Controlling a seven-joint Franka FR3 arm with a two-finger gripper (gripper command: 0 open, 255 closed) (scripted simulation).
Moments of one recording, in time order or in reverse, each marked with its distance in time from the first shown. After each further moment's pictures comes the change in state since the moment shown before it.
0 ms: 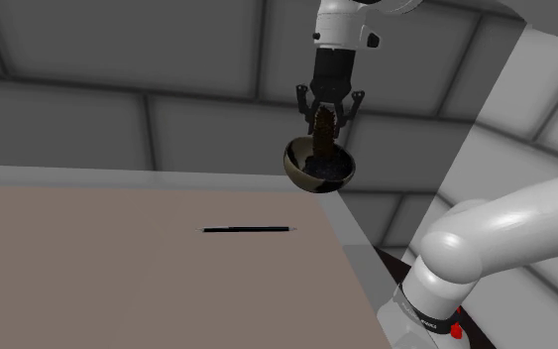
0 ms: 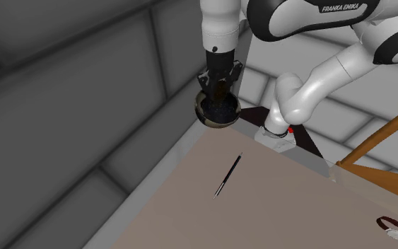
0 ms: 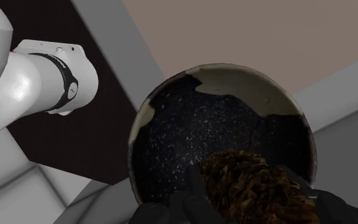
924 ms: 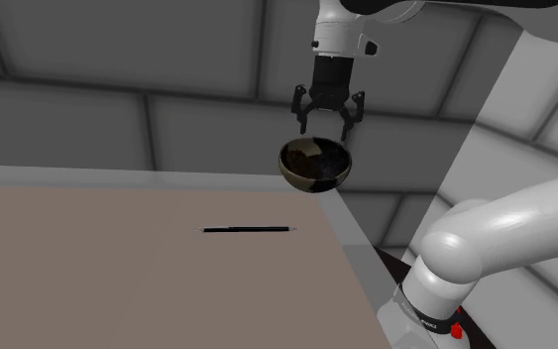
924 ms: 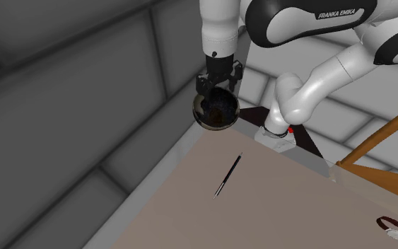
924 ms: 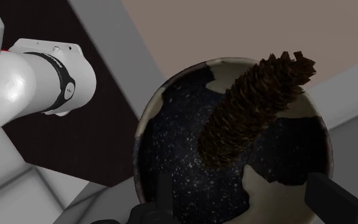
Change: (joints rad) arm 0.002 -0.009 0.002 -0.040 0.003 0.031 -0.003
